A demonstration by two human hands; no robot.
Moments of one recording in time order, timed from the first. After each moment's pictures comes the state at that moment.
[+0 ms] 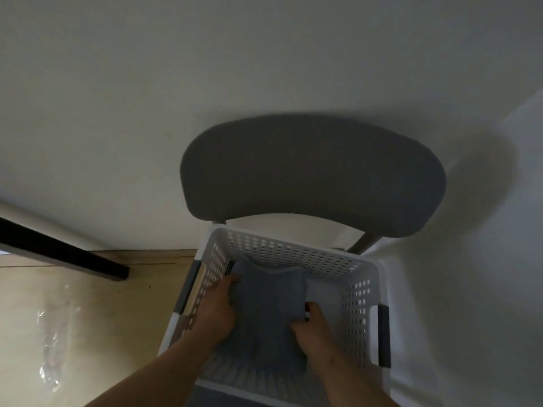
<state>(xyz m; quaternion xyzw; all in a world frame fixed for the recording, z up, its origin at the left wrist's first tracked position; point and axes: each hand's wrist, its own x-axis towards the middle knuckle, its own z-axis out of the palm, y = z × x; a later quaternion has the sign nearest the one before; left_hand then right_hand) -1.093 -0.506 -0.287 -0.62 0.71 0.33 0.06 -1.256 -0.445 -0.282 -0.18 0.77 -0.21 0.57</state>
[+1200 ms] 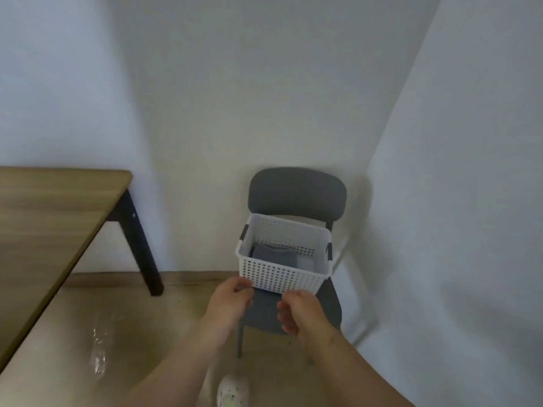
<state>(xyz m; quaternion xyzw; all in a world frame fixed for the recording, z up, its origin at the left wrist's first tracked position) -0.967 -0.210 -0.046 -0.63 0.49 0.54 -0.27 -1.100 -0.167 -0.033 -0.22 0.71 -0.38 0.55</state>
